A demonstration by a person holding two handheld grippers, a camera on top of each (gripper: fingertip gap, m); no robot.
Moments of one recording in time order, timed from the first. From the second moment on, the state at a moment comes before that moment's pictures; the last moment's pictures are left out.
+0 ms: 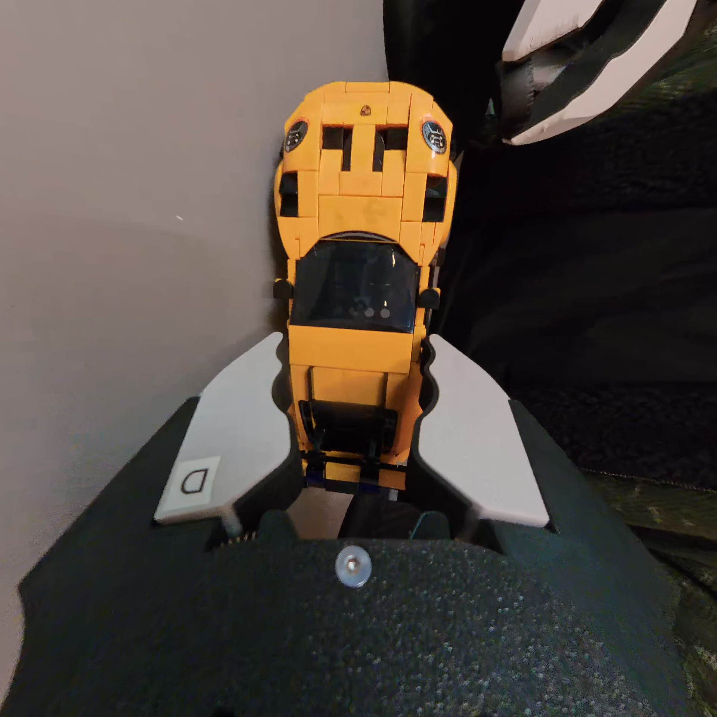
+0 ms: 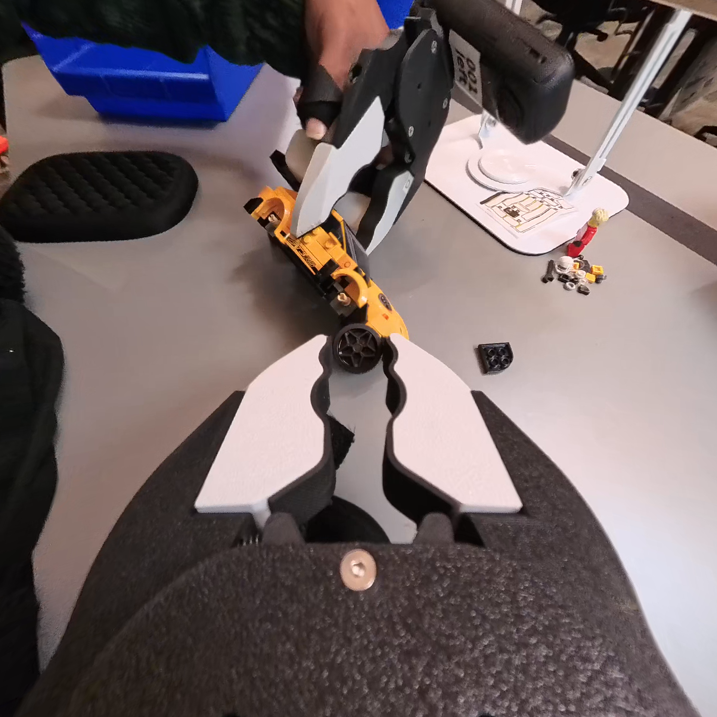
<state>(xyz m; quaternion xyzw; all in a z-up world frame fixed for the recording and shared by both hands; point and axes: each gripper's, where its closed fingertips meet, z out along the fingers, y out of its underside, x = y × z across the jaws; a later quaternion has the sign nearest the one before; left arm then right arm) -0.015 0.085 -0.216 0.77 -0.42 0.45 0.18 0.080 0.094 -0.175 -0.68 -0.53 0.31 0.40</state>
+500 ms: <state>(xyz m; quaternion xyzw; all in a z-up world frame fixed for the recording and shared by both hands) -0.019 0.096 -0.218 0.76 -0.43 0.46 0.16 0.063 0.104 -0.183 -0.68 -0.55 0.30 0.38</state>
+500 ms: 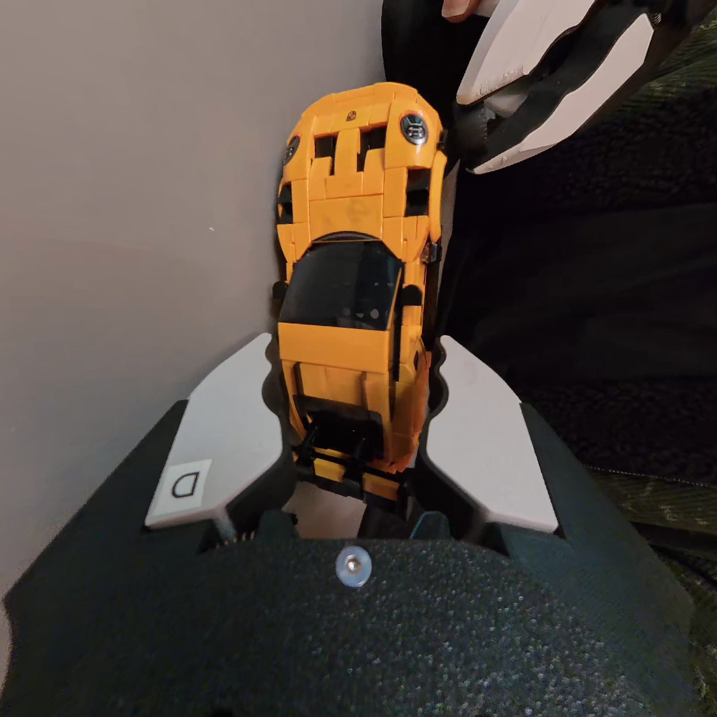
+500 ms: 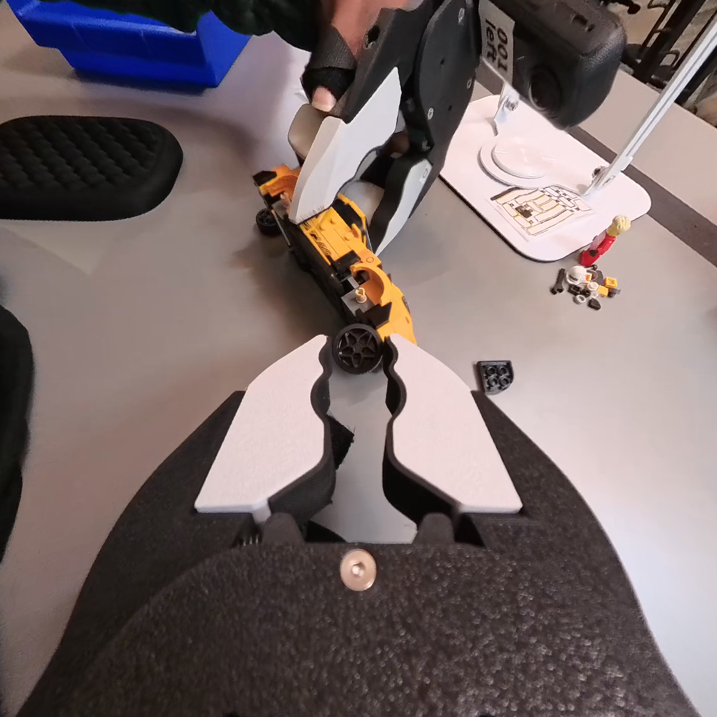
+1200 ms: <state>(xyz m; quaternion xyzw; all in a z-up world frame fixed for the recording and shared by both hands) -0.031 0.111 -0.192 0.79 -0.52 0.23 -0.22 0.046 0.125 -0.164 -0.67 -0.61 0.26 0.34</state>
